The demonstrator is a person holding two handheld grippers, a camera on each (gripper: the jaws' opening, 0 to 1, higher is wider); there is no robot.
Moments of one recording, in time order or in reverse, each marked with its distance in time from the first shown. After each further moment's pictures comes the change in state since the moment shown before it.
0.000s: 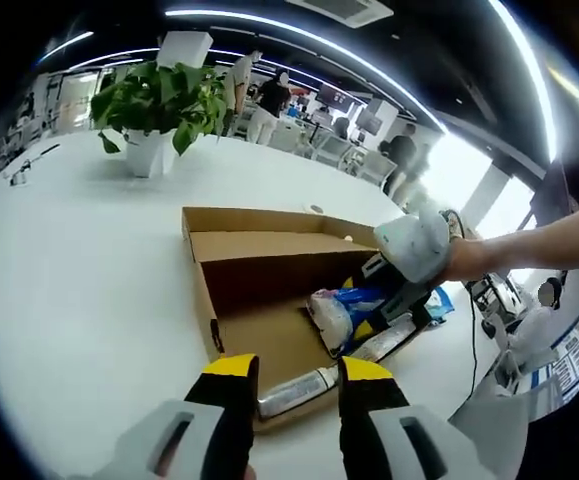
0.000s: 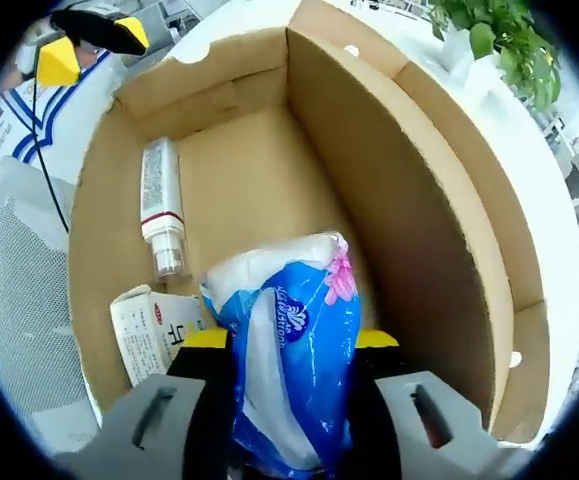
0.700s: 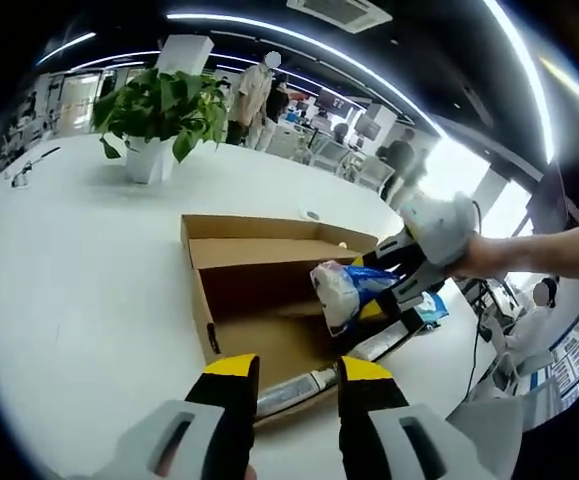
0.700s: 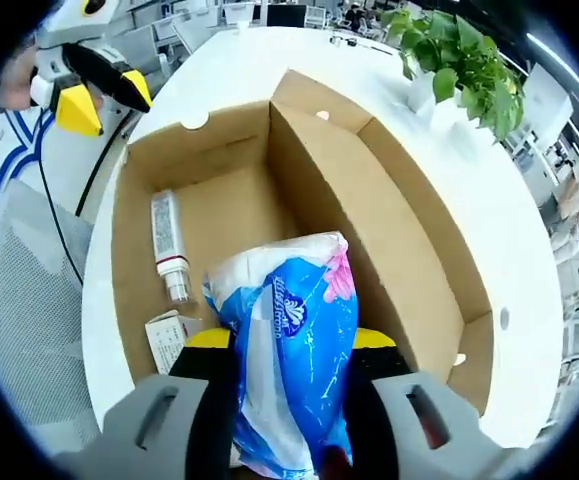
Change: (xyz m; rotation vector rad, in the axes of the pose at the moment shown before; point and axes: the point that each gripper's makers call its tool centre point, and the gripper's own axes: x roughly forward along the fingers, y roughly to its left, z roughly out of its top) left arm -0.012 -0.023 0.005 0.008 -0.022 -0.014; right arm -0.051 -0.007 0.027 0.000 -0.132 -0.107
